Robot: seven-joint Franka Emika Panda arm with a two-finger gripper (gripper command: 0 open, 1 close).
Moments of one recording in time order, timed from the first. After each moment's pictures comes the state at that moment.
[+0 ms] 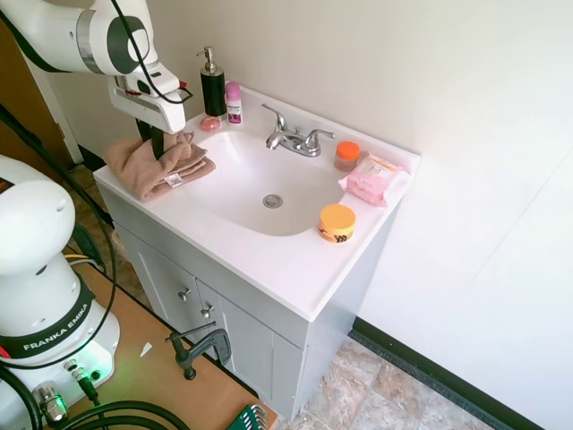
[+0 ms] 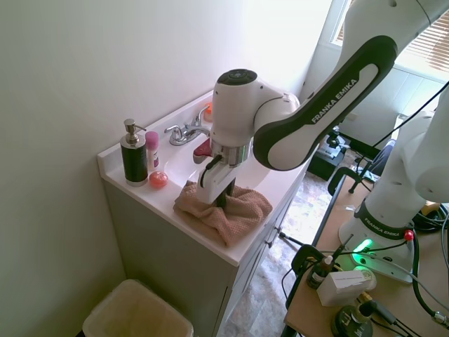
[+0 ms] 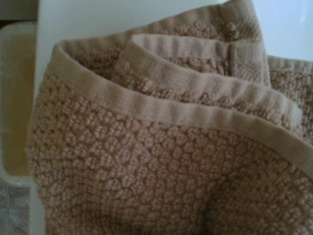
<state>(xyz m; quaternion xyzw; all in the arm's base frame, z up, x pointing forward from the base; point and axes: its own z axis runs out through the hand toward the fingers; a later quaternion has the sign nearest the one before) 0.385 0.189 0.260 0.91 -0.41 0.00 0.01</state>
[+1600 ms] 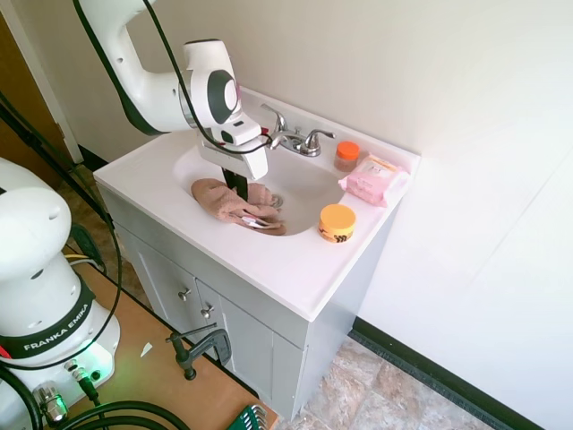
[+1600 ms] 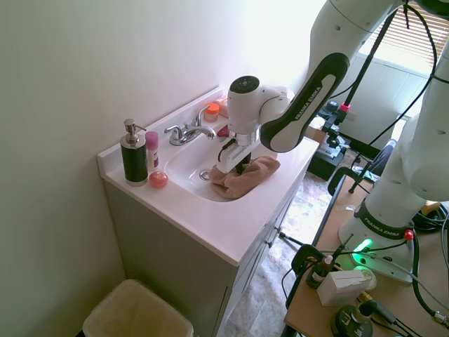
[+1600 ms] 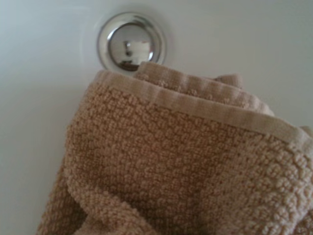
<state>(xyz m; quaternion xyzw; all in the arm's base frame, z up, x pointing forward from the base) 0.427 0.014 0.189 0.88 -0.46 0.07 0.12</state>
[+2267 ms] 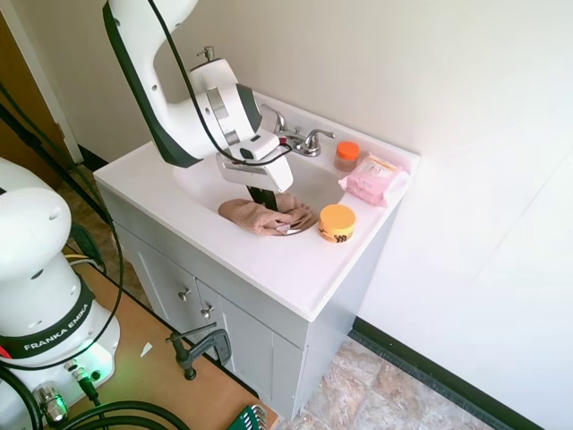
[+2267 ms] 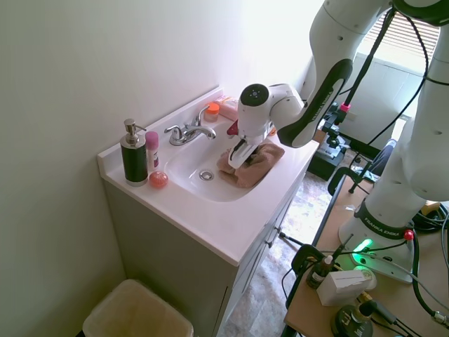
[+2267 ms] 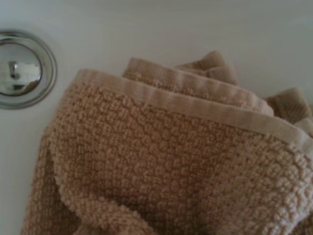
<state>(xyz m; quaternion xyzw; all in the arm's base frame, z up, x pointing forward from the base) 0.424 -0.035 0.167 0.87 -0.43 0.15 0.17</state>
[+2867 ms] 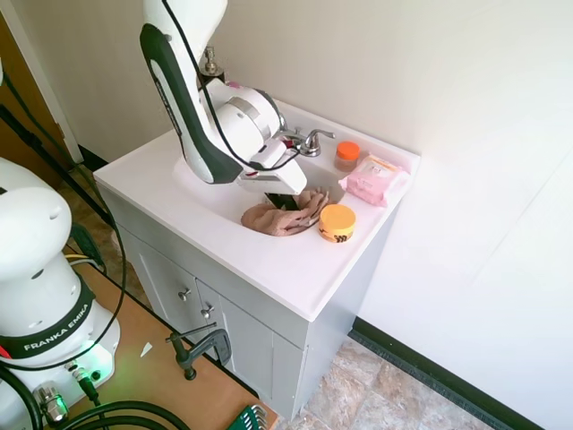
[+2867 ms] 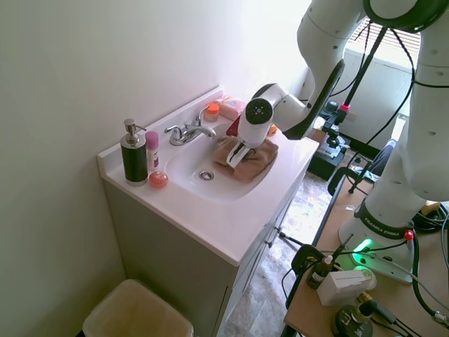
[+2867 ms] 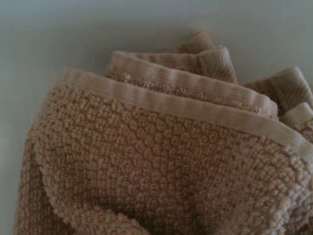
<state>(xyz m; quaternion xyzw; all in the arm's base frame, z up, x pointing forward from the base) 0.437 -0.048 0.147 0.86 -0.40 0.26 0.17</state>
